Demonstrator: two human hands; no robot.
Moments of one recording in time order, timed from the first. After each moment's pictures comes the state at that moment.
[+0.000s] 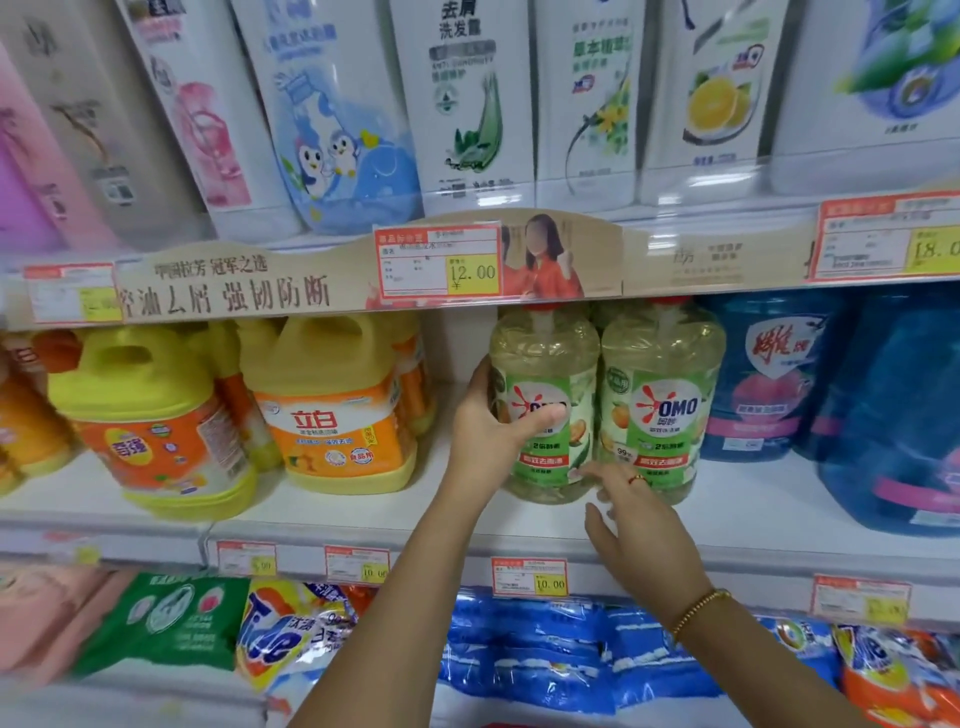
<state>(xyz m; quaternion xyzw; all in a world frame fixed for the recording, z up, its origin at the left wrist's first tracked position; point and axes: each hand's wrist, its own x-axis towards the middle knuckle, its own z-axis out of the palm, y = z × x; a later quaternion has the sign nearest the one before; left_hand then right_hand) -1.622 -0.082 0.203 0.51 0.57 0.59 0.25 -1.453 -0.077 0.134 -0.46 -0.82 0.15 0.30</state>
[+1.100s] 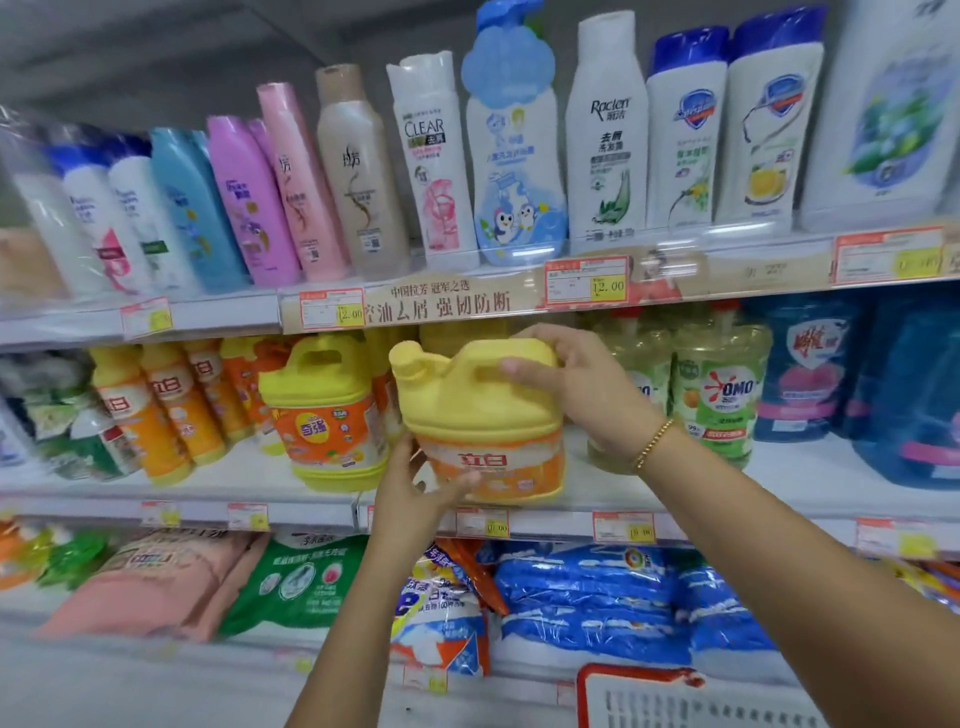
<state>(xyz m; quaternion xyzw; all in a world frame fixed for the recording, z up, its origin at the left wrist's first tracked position) -1.738 -0.273 0.211 0.47 0.63 0.59 0.20 -1.566 -0.196 0.317 -0.24 -0.74 0.47 0.42</state>
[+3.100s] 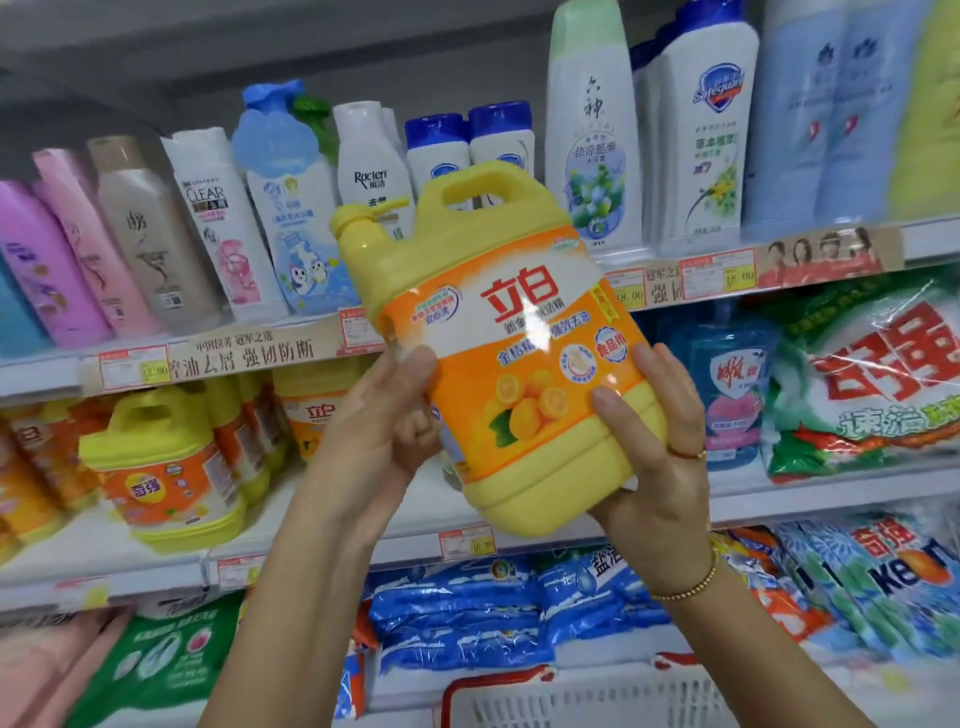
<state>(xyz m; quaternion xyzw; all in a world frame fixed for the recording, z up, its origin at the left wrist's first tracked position) -1.554 -0.272 0.339 0.50 0.32 0.64 0.48 -1.365 -0.208 0.254 -0.18 -0.70 -0.13 0.67</state>
